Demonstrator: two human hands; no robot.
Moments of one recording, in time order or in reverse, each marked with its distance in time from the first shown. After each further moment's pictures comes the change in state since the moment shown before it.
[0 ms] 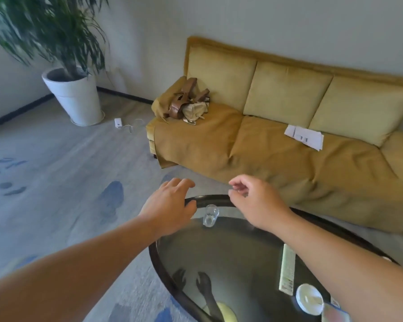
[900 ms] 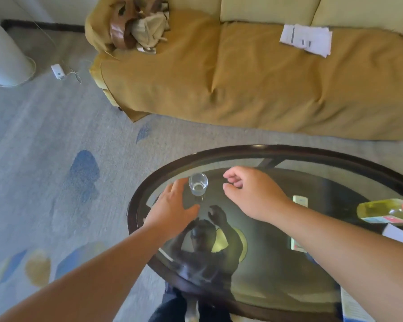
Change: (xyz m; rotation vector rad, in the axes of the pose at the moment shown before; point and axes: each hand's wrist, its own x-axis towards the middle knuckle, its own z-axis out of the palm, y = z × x) left_hand 0.112 -0.052 0.188 -0.171 -0.375 -0.155; right_hand 0.097 0.149 0.089 0.074 -0.209 0.328
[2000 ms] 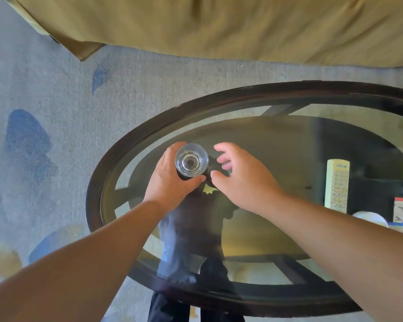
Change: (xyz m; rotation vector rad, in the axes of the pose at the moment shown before) left_hand 0.141 -0.094 0.121 -0.270 -0.040 -0.008; right_hand 0.116 0.077 0.125 0.086 -0.052 0.202
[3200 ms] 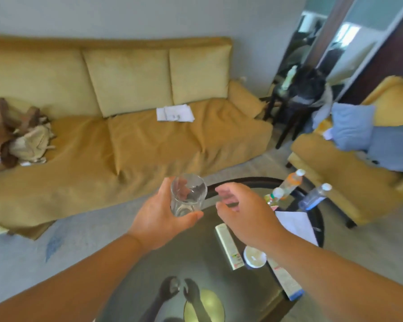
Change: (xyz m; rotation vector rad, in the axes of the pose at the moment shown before) left_hand -0.177 0.334 -0.115 0.099 -0.213 0.752; right_hand -0.312 -0.066 -0.217 0.160 0.723 -0.035
